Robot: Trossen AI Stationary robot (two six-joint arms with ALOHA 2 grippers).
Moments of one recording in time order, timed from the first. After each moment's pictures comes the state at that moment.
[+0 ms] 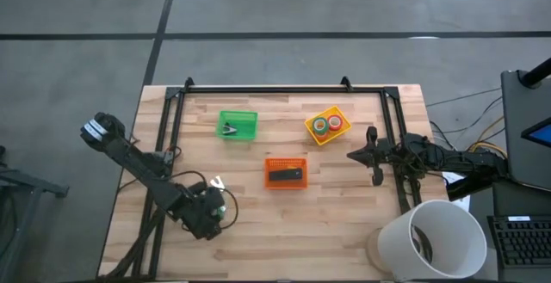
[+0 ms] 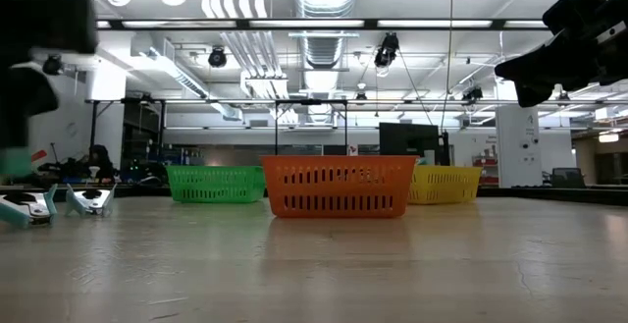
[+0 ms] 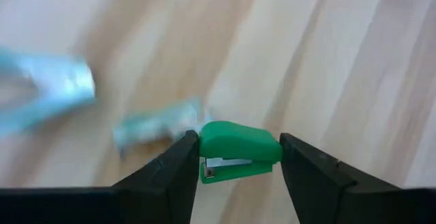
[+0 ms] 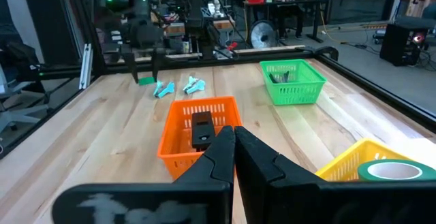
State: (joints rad) left arm -0.73 1.37 0.74 -0.54 -0.29 -1.18; right arm -0.09 0.06 0.05 -0.08 -0.08 0.10
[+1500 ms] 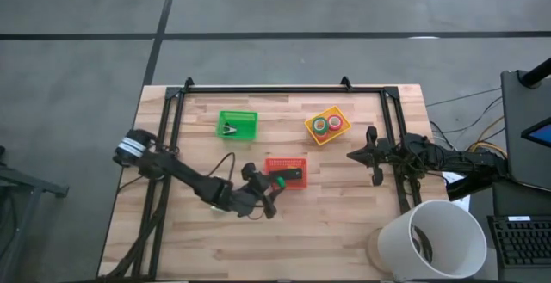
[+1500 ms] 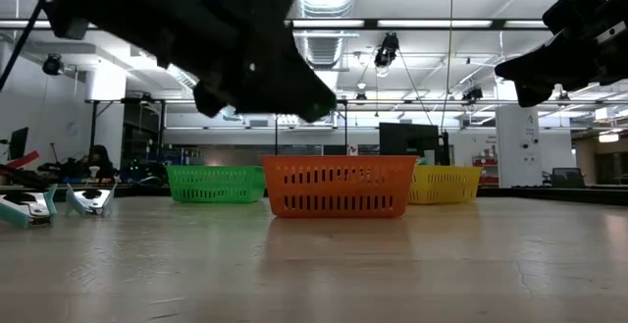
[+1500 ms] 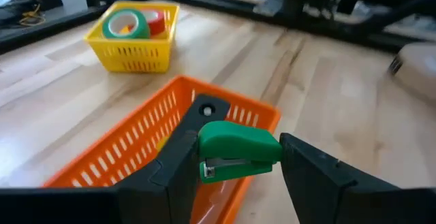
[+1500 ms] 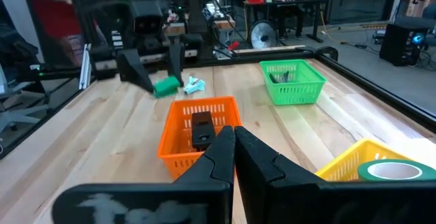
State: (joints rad) left arm -0.41 1.76 0.84 0.48 -0.78 -0.47; right arm -0.09 0.06 0.05 -0.08 -0.08 0.10
